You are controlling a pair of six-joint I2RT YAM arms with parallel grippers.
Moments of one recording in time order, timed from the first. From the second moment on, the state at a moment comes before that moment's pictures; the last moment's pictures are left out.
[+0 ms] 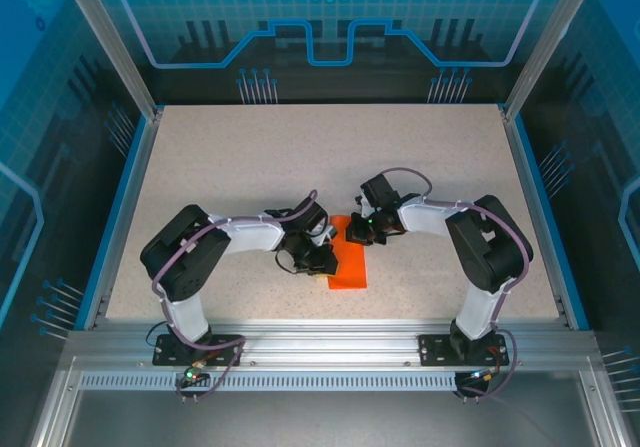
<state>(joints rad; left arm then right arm) -0.70 1.80 0.92 -0.36 0.58 -0.64 0.52 1.80 0.94 -0.31 -0.40 0.65</state>
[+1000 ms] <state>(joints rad) -0.76 1.69 0.79 -0.36 0.60 -0.64 0.52 1.80 0.94 -0.31 -0.40 0.65</state>
